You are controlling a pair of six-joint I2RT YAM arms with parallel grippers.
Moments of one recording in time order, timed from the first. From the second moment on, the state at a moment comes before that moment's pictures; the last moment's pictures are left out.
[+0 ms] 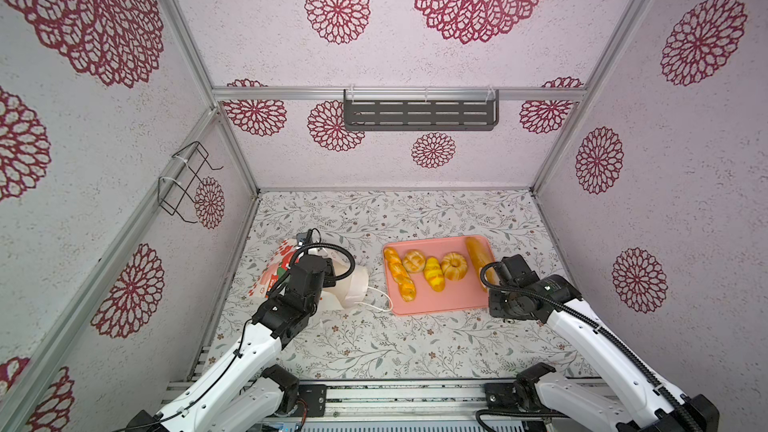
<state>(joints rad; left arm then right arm) -0.51 0.89 0.66 -0.28 -0.50 -0.37 0.44 0.98 0.85 -1.11 0.17 0.49</state>
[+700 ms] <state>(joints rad) -0.51 0.85 0.66 -0.31 -0.47 -0.35 0.44 0.94 1.04 -1.19 0.02 0.49</state>
